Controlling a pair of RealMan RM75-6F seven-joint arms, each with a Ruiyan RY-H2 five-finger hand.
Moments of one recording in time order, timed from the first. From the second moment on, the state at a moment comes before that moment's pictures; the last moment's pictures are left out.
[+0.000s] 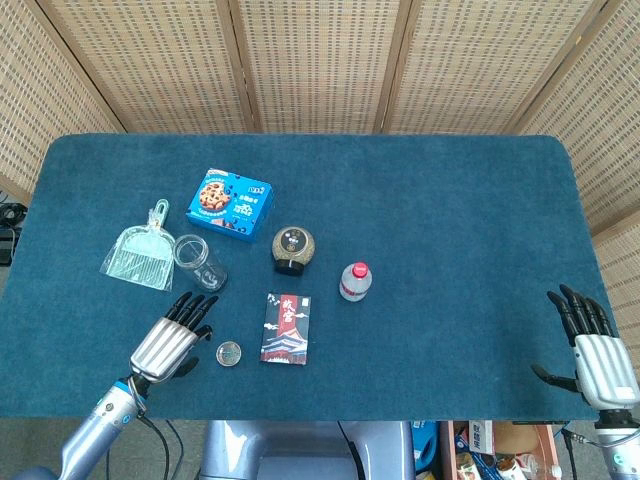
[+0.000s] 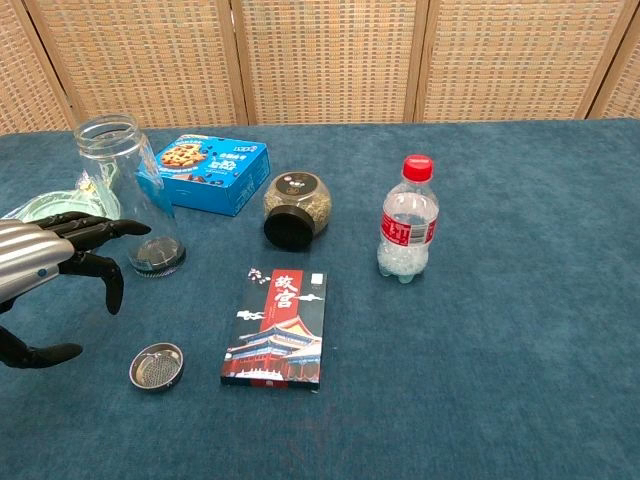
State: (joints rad) left arm -0.36 -1.38 -0.01 -1.70 1.54 1.08 0.50; right arm 0.07 -1.08 0.05 -1.67 -1.51 1.46 0.08
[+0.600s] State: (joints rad) left arm -0.39 -1.47 -0.02 -1.68 1.44 1.06 0.62; right arm 0.07 -1.07 0.05 -1.66 -1.51 1.46 0.11
